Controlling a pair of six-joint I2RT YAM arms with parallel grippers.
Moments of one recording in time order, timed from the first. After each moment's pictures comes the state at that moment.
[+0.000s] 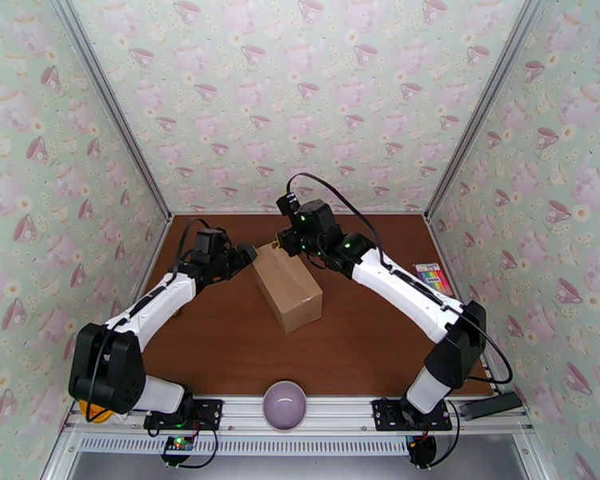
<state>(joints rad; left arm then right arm) -0.25 1.45 1.02 -0.28 0.29 -0.77 0.77 1.69 1.67 -0.48 0.06 0.06</state>
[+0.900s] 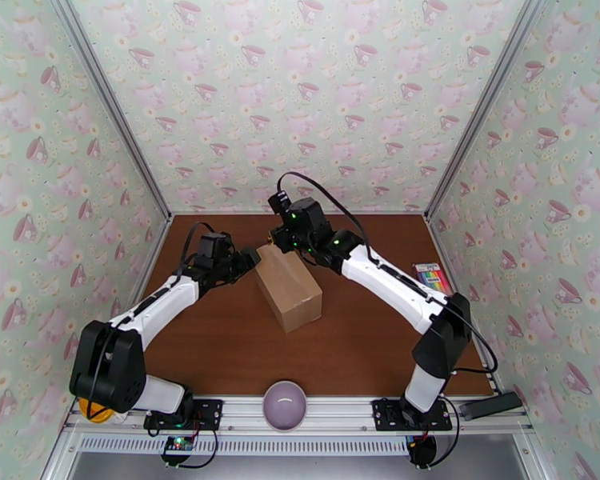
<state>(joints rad) -0.26 1.46 0.97 -0.23 0.30 -0.79 0.79 1.78 1.73 -0.46 0.08 0.03</state>
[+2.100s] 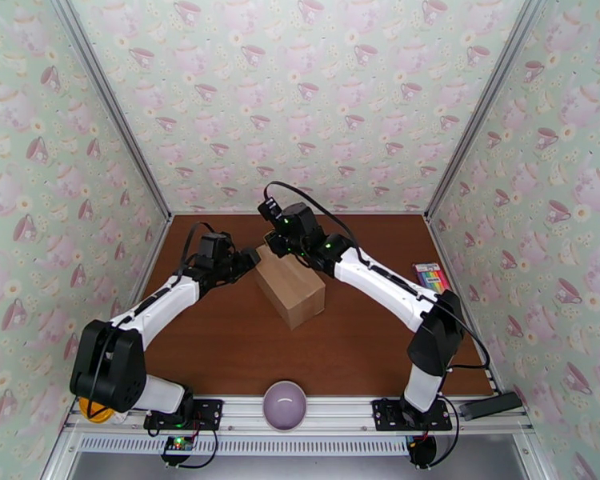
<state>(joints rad) -0.26 1.47 0.97 -0.22 0.28 -0.79 0.82 1.80 1.71 -0.41 0.10 -0.11</state>
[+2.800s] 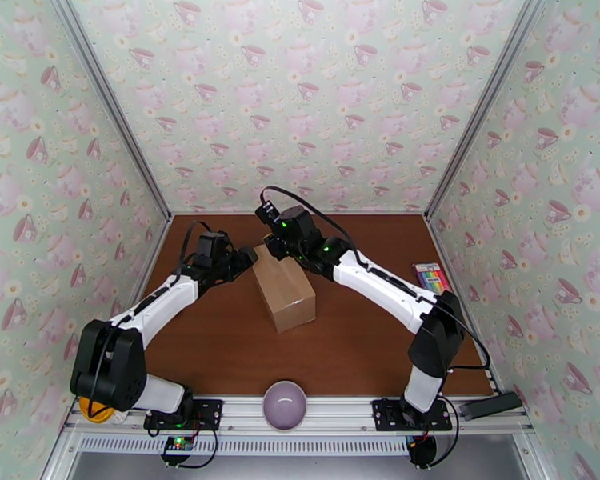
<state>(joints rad) -0.24 1.47 0.97 -0.21 0.27 -0.80 0.83 1.79 1.69 -0.39 0.14 -0.14</state>
